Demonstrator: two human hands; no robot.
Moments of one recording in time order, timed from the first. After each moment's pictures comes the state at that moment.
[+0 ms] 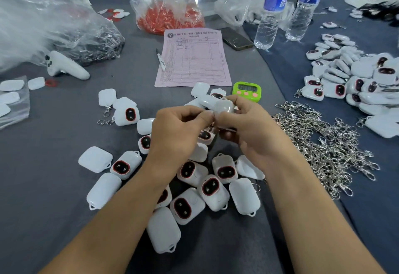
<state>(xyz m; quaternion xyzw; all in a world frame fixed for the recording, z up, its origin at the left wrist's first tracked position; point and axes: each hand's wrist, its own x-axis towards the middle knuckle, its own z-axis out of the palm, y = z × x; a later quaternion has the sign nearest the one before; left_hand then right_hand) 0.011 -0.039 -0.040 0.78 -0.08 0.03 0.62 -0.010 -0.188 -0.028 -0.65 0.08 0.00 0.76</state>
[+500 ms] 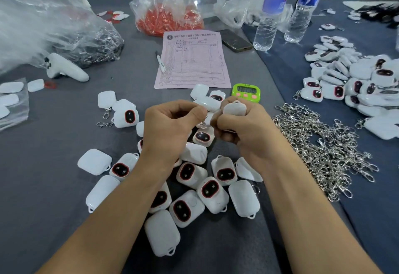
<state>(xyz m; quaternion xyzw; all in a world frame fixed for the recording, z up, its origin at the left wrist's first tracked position) 0.013 -0.034 -0.031 0.72 -0.05 0.03 0.70 -0.013 -0.187 -0.024 -0.66 0.06 -0.03 0.75</state>
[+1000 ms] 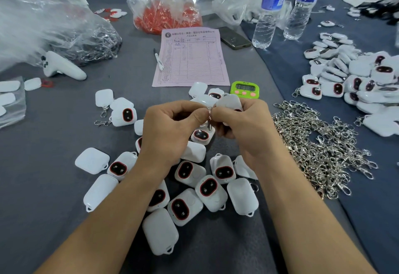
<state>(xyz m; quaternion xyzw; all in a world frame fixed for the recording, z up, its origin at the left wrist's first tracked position) 0.013 -0.032 -0.036 0.74 -0.12 0.05 0.66 -0.011 -0.184 -0.026 -0.69 0.08 -0.08 0.72</state>
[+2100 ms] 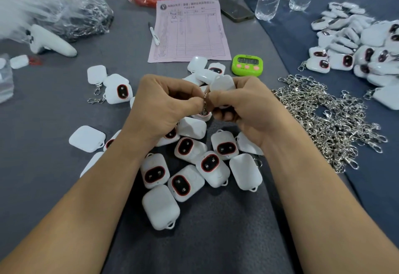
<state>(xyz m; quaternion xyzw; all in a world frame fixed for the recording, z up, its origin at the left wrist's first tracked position) 0.021 -0.017 -0.038 0.76 -0.19 0.00 0.62 -0.009 -0.189 -0.038 -0.69 0.04 0.03 0.73</state>
